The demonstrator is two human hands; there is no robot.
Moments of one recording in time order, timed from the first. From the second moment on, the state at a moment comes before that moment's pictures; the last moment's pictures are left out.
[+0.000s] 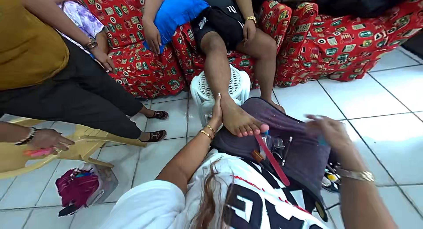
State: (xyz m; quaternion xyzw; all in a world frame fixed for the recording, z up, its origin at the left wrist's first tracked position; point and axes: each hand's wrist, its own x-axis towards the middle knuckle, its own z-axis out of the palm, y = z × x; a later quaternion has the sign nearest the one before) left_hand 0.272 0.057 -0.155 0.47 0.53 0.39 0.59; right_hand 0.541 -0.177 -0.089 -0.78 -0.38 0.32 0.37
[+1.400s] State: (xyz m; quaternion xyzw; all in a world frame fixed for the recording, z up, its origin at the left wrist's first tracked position) left_hand 0.211 0.015 -0.169 0.78 0.29 0.40 0.39; right_hand 0.389 -0.075 -0.091 -0.51 -0.73 0.33 0.33
